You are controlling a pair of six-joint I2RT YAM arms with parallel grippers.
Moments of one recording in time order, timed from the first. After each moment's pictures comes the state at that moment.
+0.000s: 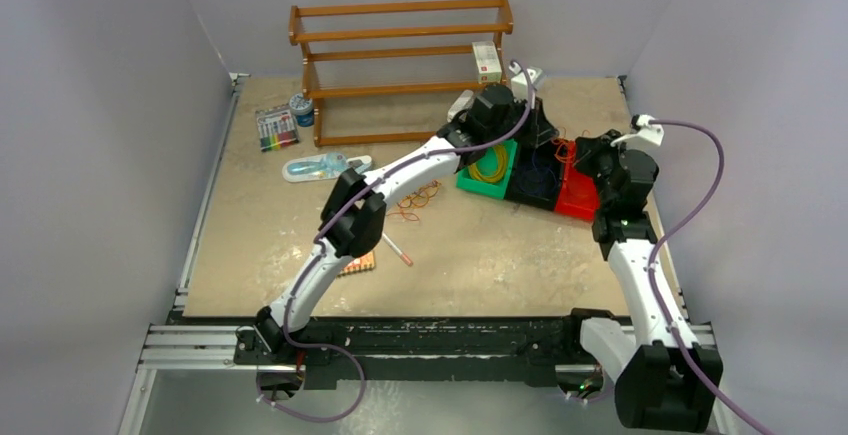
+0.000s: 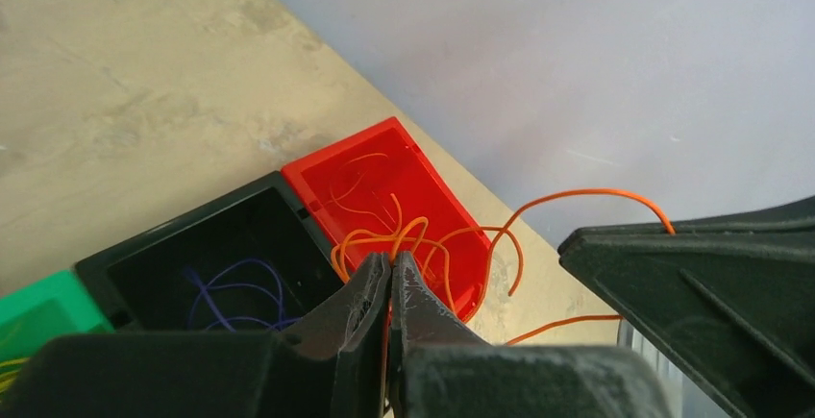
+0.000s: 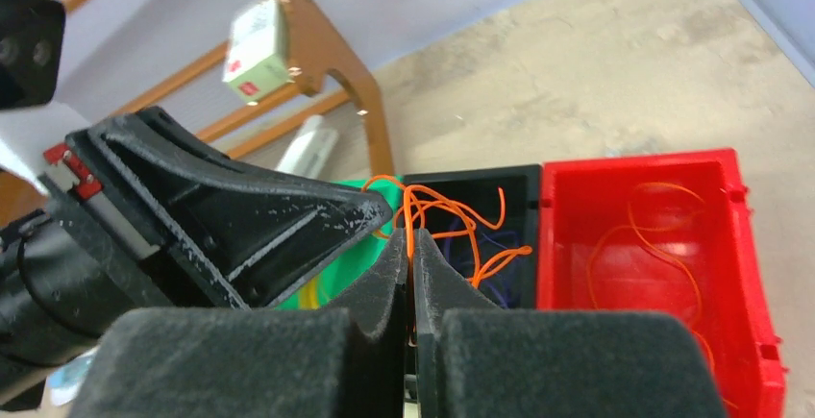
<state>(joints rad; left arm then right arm) -0.83 2.41 2.23 0.04 0.30 -0.49 -0.06 0.94 0.66 0.17 -0.01 0.47</state>
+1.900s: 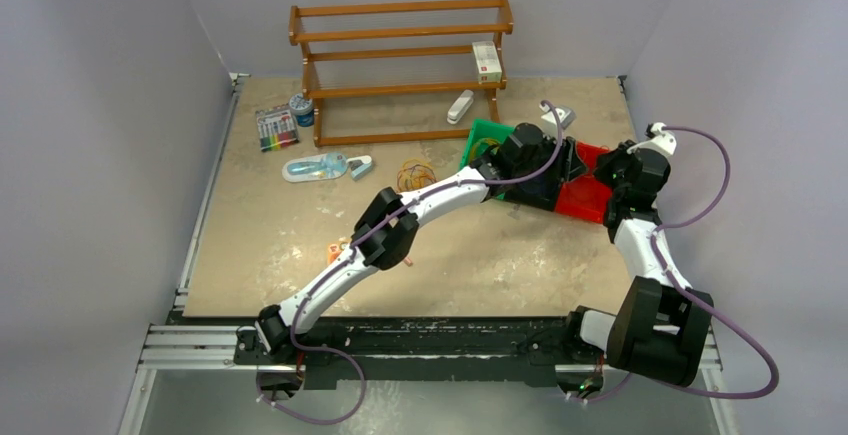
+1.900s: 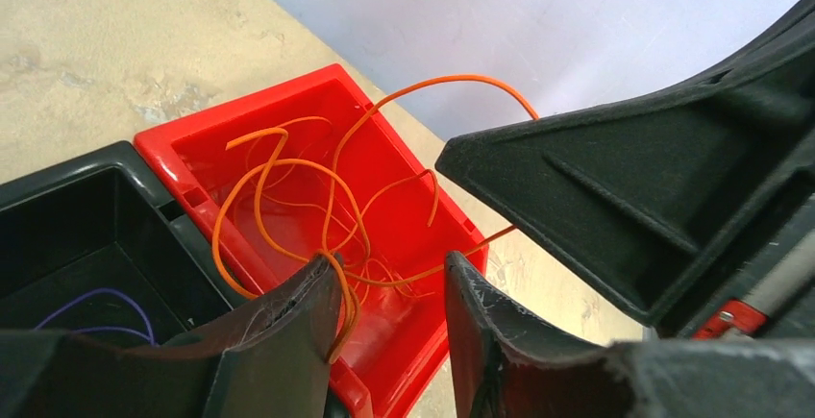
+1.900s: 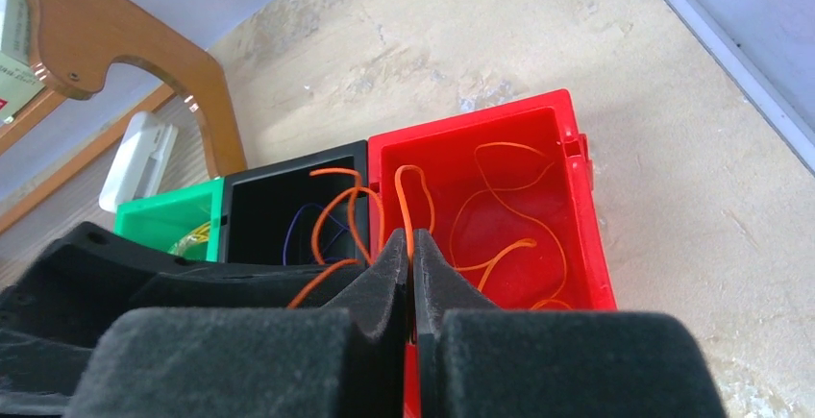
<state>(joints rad) -0.95 2.73 2.48 0.13 0.25 -0.51 -0.29 1.20 0.63 0.25 -0.08 0.44</state>
